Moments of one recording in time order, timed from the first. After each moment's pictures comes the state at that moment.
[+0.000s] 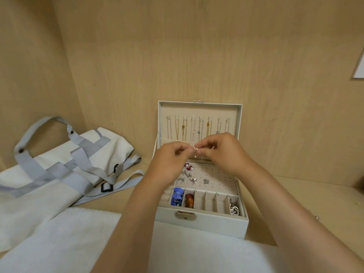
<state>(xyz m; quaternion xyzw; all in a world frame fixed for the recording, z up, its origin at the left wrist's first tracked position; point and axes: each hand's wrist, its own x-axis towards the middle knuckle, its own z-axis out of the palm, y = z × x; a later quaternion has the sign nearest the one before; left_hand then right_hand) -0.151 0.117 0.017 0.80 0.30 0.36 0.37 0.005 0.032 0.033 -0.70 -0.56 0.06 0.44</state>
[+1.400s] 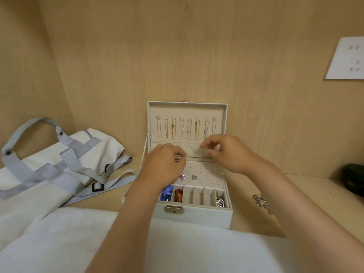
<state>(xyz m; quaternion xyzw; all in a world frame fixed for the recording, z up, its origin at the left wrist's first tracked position) -0.148 0.105 0.014 0.89 0.32 0.29 0.16 0.029 -0.007 0.041 -0.74 -0.58 0.03 0.32</state>
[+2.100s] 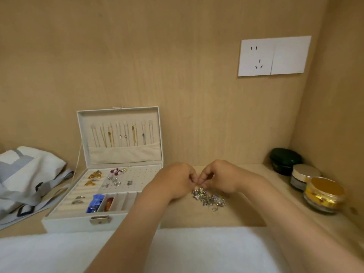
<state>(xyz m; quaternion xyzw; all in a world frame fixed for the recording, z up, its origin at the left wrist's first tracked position) -0.016 -0.011 0.003 0.97 0.19 0.07 0.13 0.120 -0.132 -0.005 -0.80 -0.54 0.14 0.23</state>
